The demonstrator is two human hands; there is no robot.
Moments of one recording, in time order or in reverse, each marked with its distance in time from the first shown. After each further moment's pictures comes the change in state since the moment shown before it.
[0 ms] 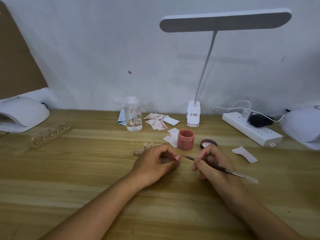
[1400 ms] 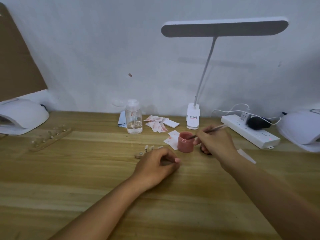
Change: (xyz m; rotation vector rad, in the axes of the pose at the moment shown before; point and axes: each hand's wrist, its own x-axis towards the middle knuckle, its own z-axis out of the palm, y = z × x) left_hand 0.001 -0.001 0.000 0.033 0.015 -0.080; right_hand 0.082 -0.012 -0.006 -0.275 0.218 0.148
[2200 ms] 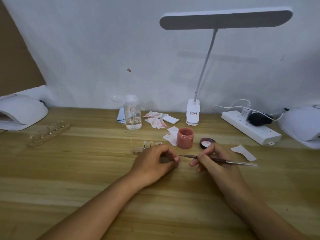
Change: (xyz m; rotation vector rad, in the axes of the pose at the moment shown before) left_hand -0.001 0.004 0.000 0.105 0.000 0.058; right_hand -0.073 0.031 -0.006 0.350 -0.154 -0.157
